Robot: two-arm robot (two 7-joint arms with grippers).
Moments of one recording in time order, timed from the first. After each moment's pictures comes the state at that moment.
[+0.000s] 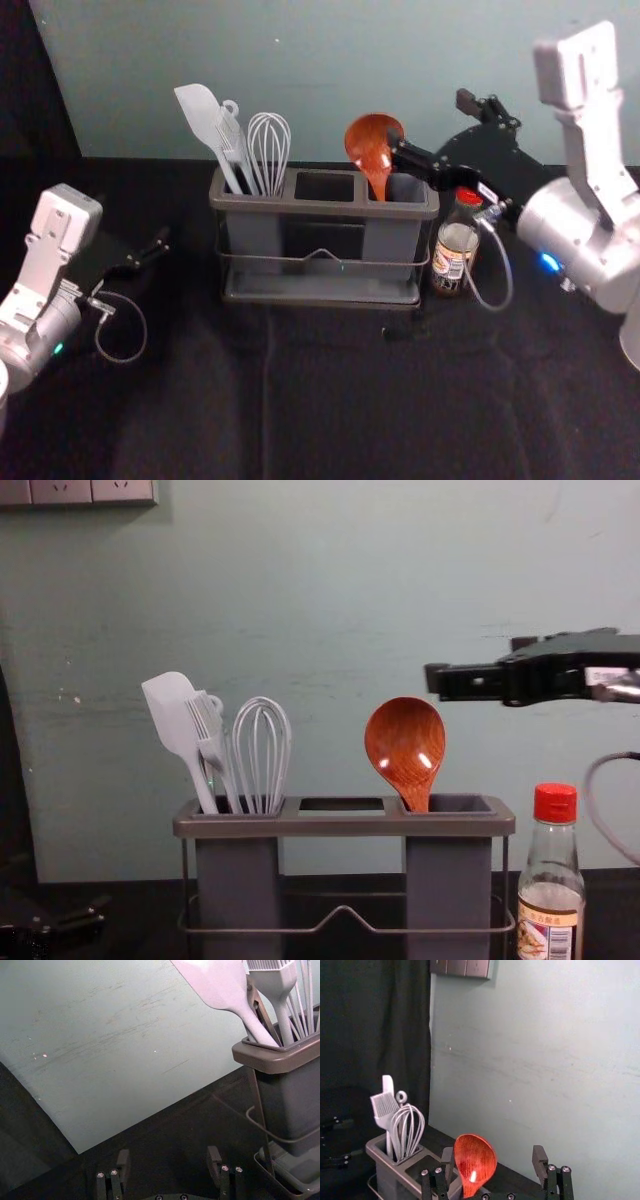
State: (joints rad) left arm -0.20 0.60 0.45 -1.41 -0.25 -0.12 0.03; right arm 0.19 0.31 -0.25 -1.89 0.13 0.37 0.24
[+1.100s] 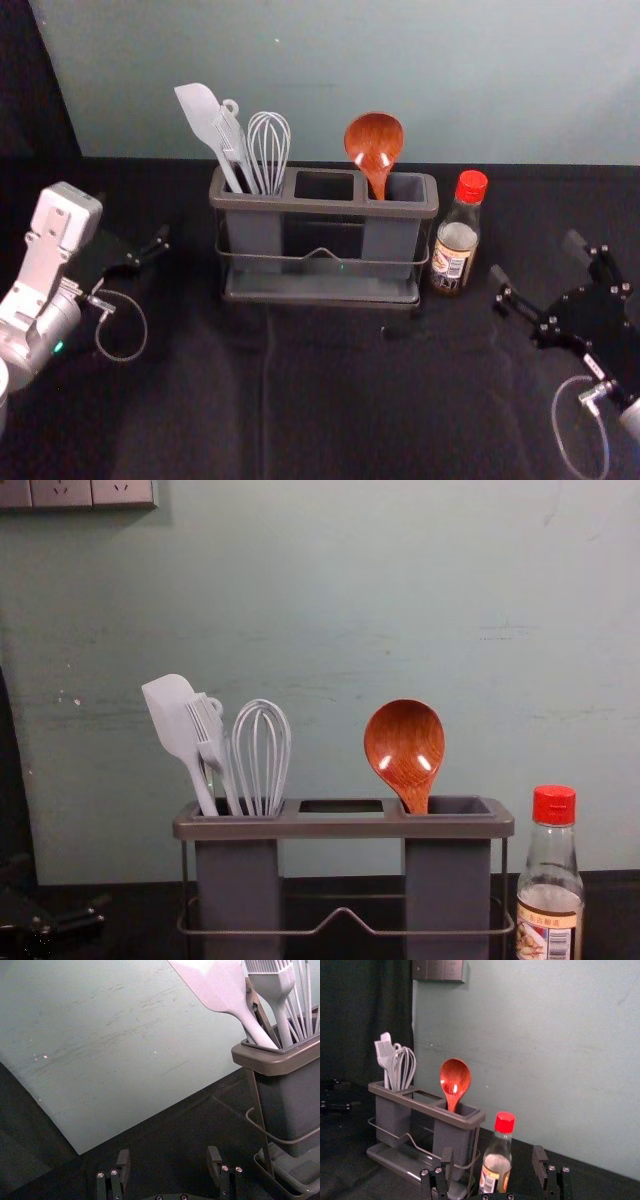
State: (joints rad) left arm -0.20 0.60 0.45 -1.41 -0.25 -0.12 0.03; right arm -0.34 0.37 -0.03 -1.95 0.14 -0.15 0.25
